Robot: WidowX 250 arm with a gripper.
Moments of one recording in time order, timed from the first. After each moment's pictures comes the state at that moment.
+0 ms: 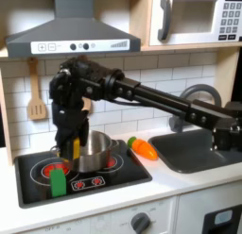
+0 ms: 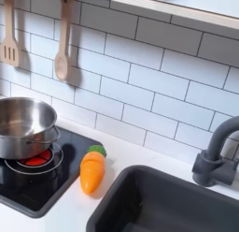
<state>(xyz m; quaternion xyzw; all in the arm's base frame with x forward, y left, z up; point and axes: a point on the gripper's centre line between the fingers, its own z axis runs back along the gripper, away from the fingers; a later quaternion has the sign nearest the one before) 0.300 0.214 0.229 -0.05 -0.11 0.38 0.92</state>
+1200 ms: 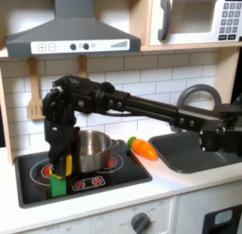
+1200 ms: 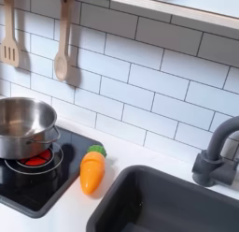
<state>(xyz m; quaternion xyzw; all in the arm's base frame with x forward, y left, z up) 0.304 0.228 0.195 -0.03 -0.08 0.40 0.91</state>
